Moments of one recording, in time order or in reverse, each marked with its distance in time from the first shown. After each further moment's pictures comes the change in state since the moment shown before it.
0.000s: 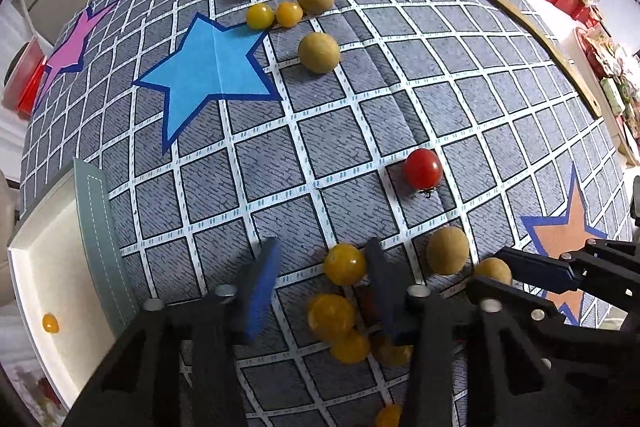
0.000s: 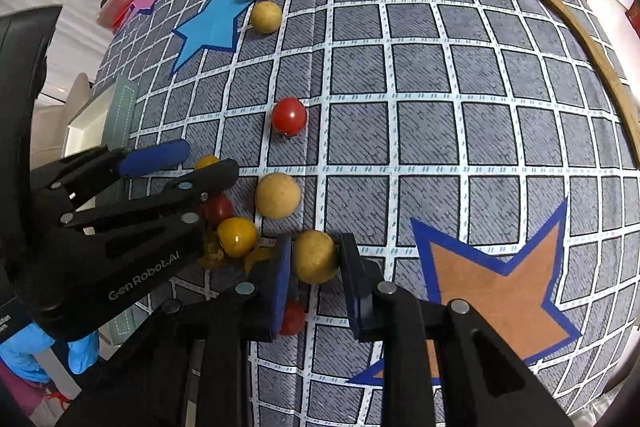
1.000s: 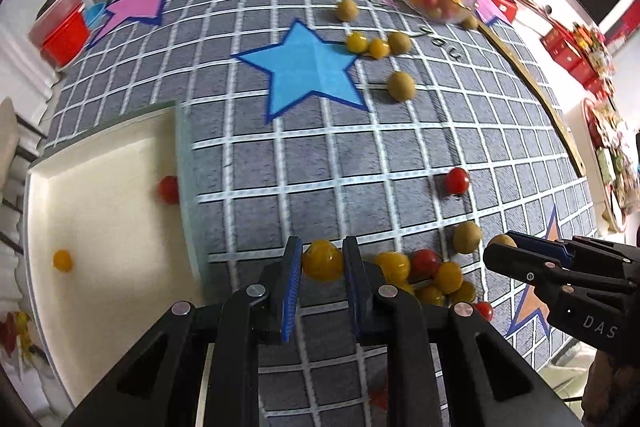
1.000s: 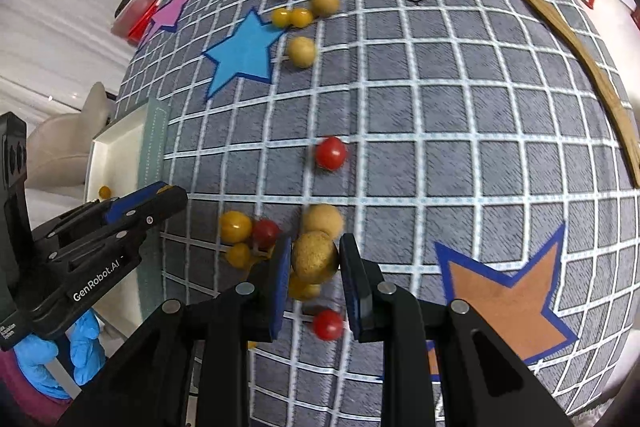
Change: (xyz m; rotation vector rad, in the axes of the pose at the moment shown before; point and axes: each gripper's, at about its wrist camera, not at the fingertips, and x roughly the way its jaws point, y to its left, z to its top) left arm -0.059 0.081 -0.045 -0.234 -0.078 -0.054; right arm -0.025 0.023 0.012 -0.015 -0.030 0.050
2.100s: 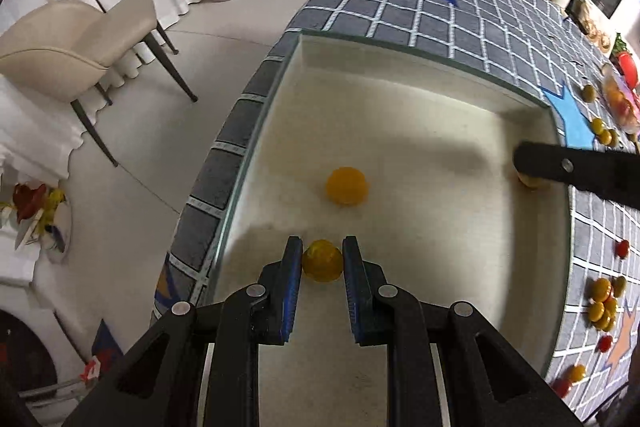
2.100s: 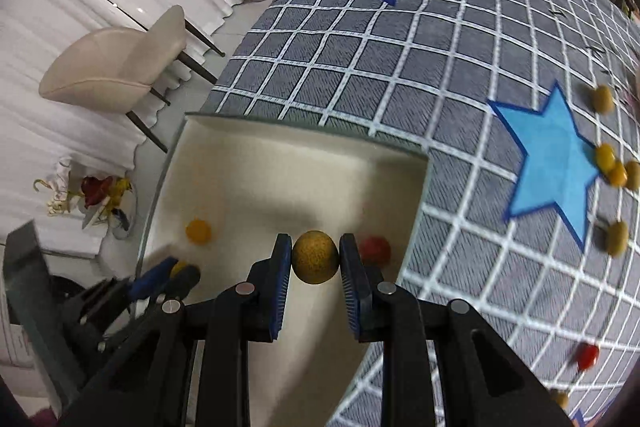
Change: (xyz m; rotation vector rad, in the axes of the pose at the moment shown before) left arm -0.005 0.194 -0.064 -0.409 -0.047 0.279; right arm 0.109 0.233 0.074 -0.365 0.072 0.089
